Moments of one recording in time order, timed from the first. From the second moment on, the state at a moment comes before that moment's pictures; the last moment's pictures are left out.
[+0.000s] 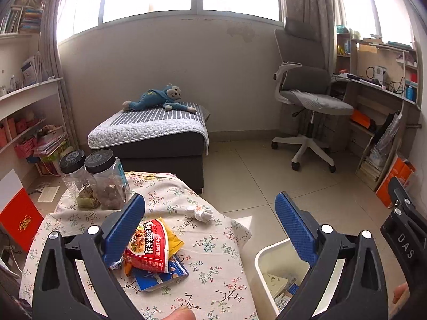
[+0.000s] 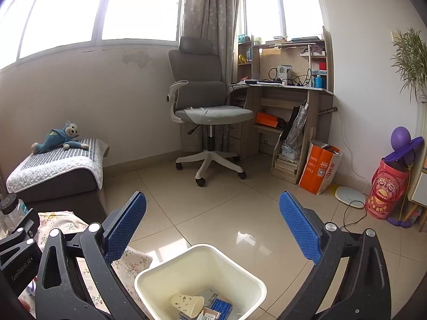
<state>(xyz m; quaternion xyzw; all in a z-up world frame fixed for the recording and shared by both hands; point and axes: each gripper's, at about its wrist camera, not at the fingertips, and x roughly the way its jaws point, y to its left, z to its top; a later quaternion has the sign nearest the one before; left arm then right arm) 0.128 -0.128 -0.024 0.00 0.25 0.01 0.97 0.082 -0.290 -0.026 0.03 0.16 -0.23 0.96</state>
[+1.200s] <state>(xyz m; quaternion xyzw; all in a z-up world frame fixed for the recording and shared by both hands) 0.025 -0.039 -0.235 0.07 0.68 -0.10 0.72 0.131 -0.196 -0.077 -0.02 0.34 -0.07 0.94</state>
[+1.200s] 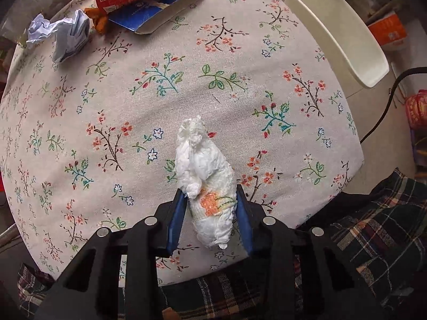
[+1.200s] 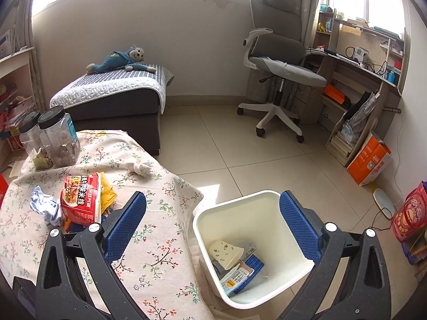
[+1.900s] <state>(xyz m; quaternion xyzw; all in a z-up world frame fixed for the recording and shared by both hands) 0.153 0.139 -0.088 -0.09 0.43 0.00 0.90 0.230 -0.046 -0.157 0.03 0.47 0.09 0.88</state>
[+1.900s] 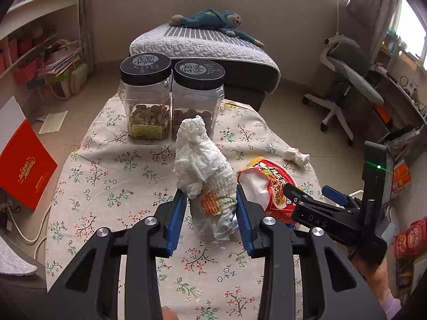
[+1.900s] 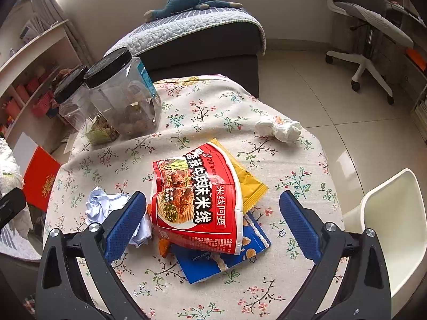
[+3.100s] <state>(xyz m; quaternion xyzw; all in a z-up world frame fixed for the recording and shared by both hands) 0.152 0.161 -0.073 -0.11 0.36 0.03 0.92 0.240 -0.057 -0.147 0.25 0.48 0.23 0.80</state>
